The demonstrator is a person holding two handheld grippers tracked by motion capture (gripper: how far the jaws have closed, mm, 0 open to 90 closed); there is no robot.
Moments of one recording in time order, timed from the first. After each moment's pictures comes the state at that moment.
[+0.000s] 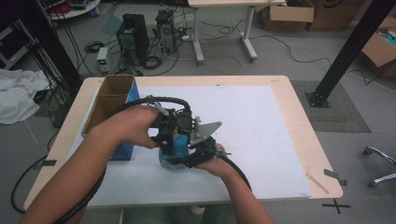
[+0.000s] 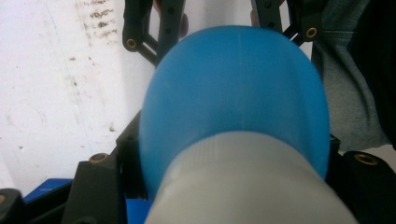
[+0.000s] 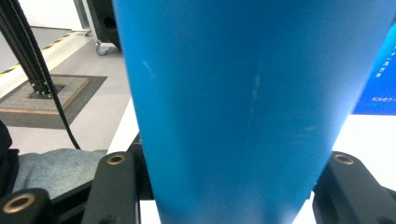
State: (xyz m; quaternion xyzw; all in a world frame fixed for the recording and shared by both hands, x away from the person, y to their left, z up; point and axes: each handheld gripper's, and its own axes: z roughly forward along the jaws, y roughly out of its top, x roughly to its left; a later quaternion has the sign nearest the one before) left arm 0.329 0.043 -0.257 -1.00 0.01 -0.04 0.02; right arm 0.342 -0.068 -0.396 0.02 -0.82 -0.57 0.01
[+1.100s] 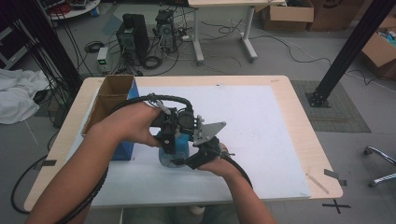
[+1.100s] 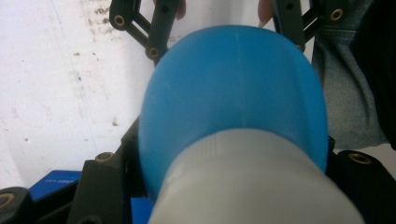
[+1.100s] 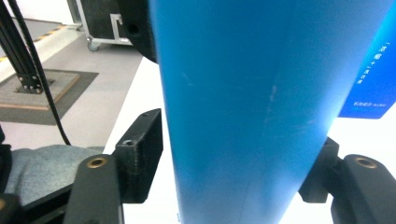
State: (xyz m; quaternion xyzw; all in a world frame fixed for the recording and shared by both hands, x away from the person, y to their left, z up) left arm 0.328 0.038 -0.252 -1.00 0.00 -0.04 0.03; right arm 0.338 -0.077 -0.387 0.02 -0.82 -0.57 -0.02
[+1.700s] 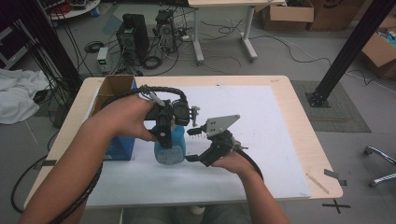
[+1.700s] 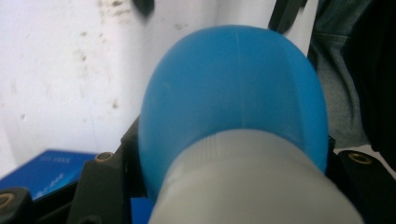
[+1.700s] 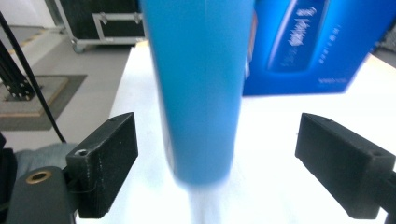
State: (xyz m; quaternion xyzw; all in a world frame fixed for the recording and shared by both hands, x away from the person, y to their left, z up) left arm 0.337 0.052 -0.228 -1.00 -0.05 -0.03 0.03; right arm 0.346 -0.112 -0.370 -0.03 -0.84 -0.55 -0.02
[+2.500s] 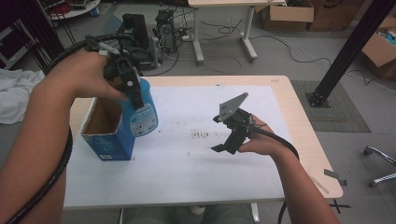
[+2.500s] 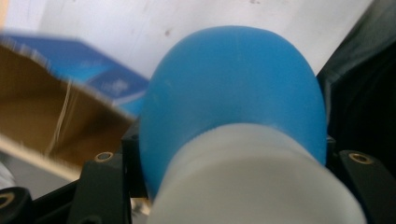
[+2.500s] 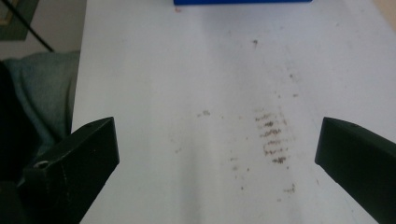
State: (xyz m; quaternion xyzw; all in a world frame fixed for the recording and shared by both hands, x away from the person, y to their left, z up) left arm 0.396 0.137 -0.142 -0.95 -0.31 0.00 0.01; right arm 0.367 -0.153 -0.313 -0.04 -0.93 -0.36 -0.04
